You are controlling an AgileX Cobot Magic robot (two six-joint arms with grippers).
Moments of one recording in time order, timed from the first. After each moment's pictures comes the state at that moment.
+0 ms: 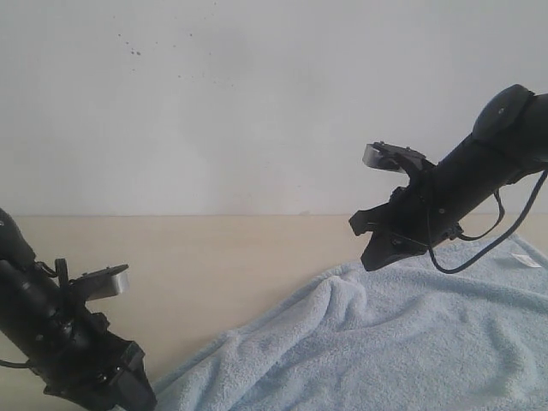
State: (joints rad) left arm -0.16 1.90 -1.01 -0.68 0.87 0.70; right arm 0.19 1.98 -1.50 0.61 0.91 -0.59
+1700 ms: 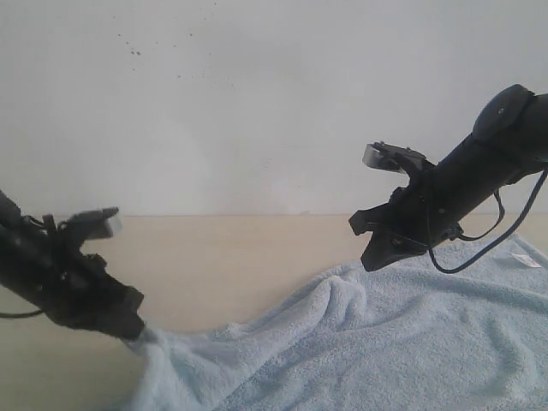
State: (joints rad) left arm -0.13 1.83 -1.07 -0.74 0.75 0.81; right arm 0.19 1.98 -1.50 0.61 0.91 -0.58
